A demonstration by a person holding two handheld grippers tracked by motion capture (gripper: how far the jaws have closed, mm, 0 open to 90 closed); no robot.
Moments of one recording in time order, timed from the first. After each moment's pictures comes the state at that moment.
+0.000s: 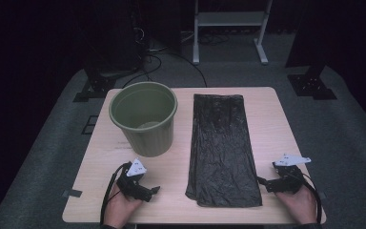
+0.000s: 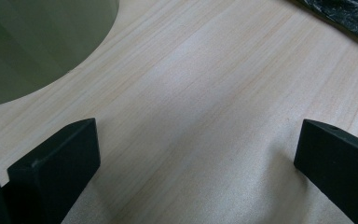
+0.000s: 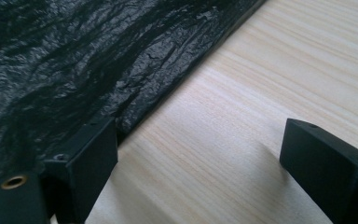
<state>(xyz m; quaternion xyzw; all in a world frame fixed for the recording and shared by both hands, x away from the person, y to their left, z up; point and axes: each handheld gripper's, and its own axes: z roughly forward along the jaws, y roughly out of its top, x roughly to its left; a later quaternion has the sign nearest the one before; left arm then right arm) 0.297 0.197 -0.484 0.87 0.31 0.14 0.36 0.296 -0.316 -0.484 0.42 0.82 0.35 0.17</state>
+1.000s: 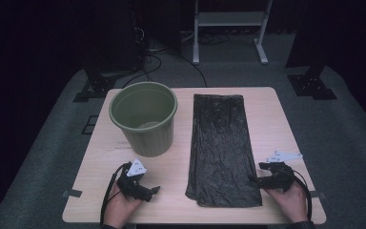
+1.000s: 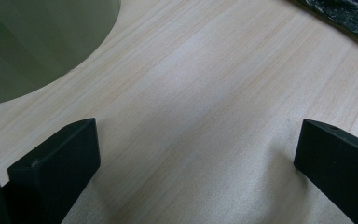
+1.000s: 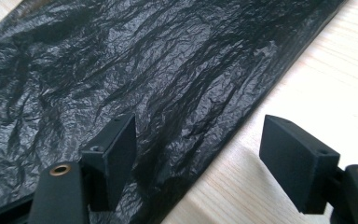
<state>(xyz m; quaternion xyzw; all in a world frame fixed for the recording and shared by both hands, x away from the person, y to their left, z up) 0.297 0.196 -0.484 0.87 0.32 0.14 0.36 0.302 -0.288 -0.474 0.42 0.82 0.38 0.12</state>
